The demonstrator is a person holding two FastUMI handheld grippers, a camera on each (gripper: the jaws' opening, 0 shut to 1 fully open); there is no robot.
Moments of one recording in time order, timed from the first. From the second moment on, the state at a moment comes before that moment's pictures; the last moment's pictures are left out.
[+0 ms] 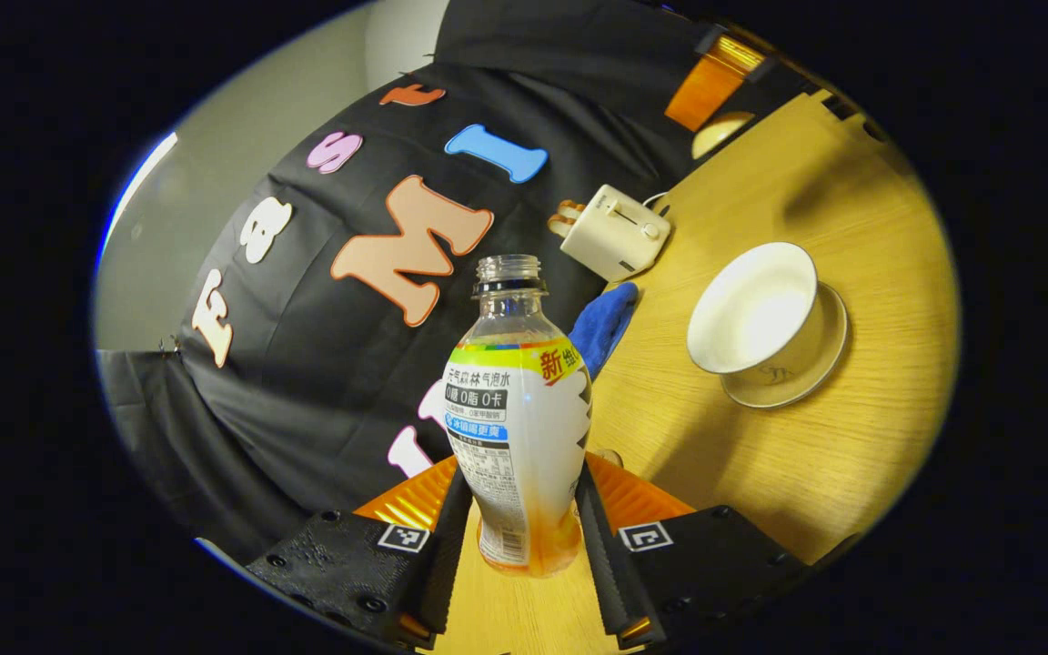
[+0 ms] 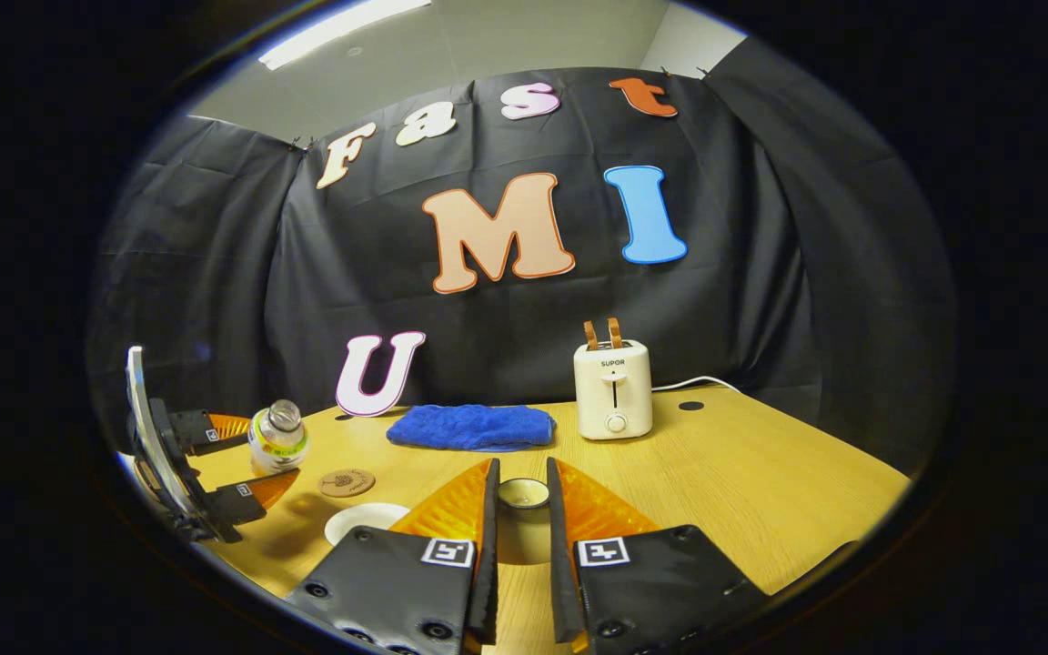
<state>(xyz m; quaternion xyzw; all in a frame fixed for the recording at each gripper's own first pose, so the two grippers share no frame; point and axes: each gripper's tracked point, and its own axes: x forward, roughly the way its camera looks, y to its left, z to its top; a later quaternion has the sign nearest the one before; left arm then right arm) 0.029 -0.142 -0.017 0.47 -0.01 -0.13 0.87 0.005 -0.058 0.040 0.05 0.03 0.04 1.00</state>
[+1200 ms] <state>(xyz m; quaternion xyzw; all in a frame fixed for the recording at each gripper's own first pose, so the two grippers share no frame) 0.030 -0.148 -0.030 0.72 -0.01 -0.17 0.67 0.001 -0.047 0.046 0.04 0.02 0.05 1.00</state>
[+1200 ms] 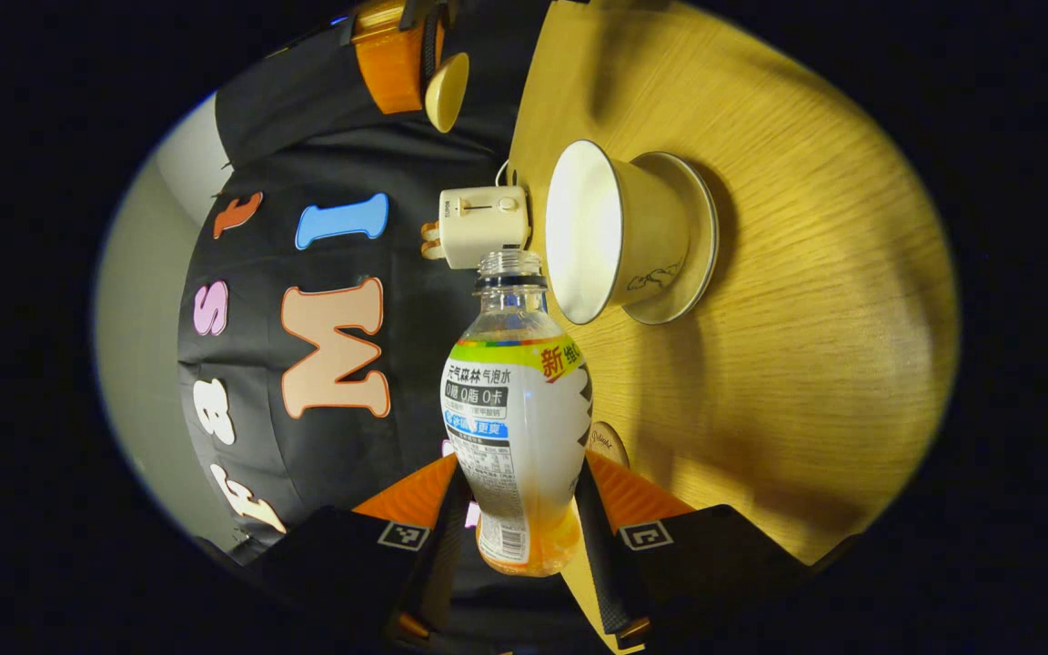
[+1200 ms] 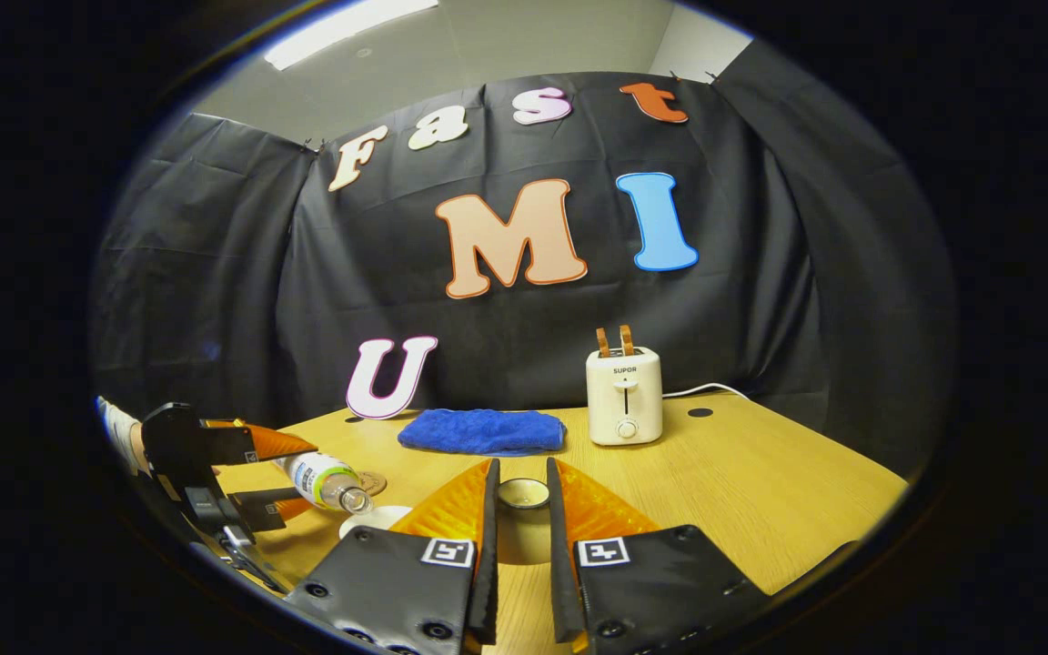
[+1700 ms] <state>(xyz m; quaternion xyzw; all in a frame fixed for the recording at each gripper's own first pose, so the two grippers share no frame) 0.031 -0.150 -0.019 0.78 0.00 -0.17 0.61 0.001 -0.046 0.046 0.04 0.02 0.05 1.00</state>
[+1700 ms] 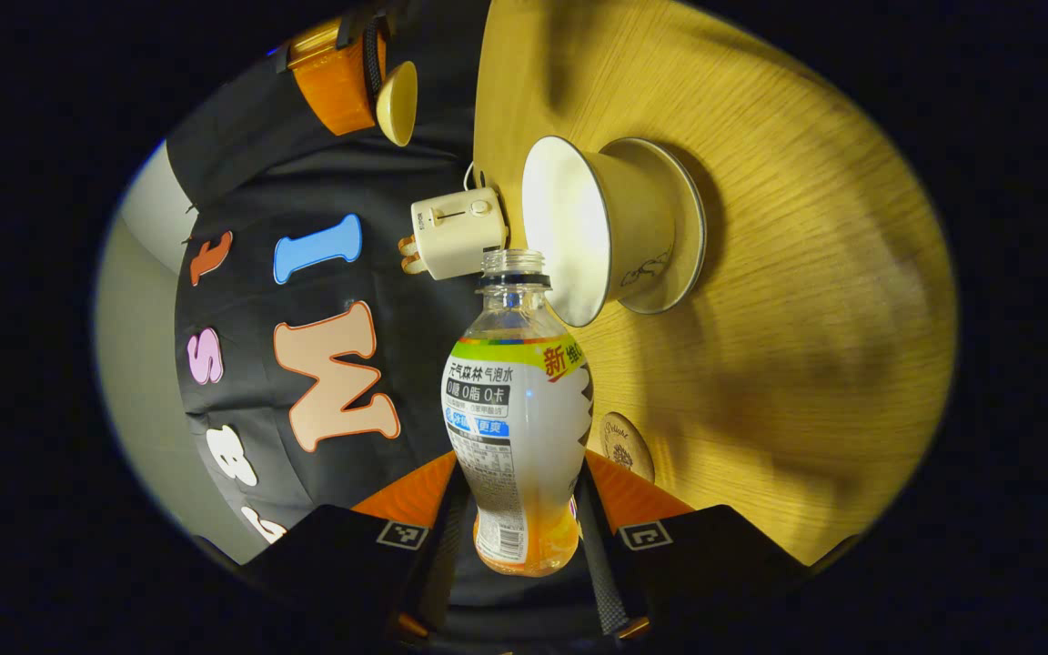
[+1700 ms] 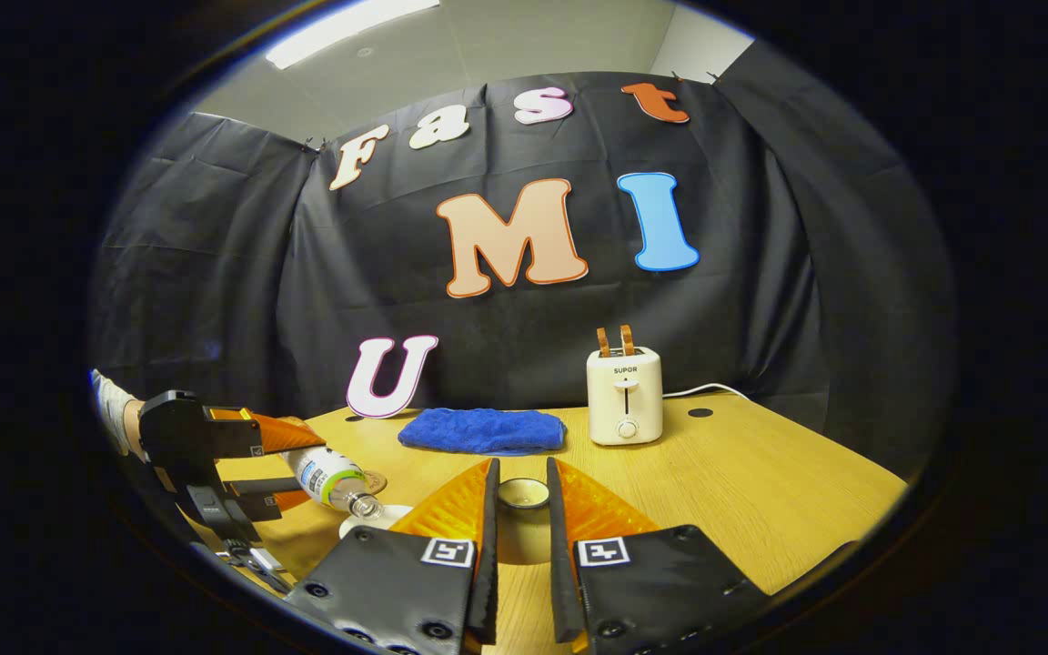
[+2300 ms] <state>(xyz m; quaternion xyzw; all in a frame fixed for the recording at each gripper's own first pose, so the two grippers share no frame) 0.036 -0.144 -0.008 0.82 0.02 -0.16 0.54 -0.002 -0.042 0.049 0.05 0.02 0.06 1.00</state>
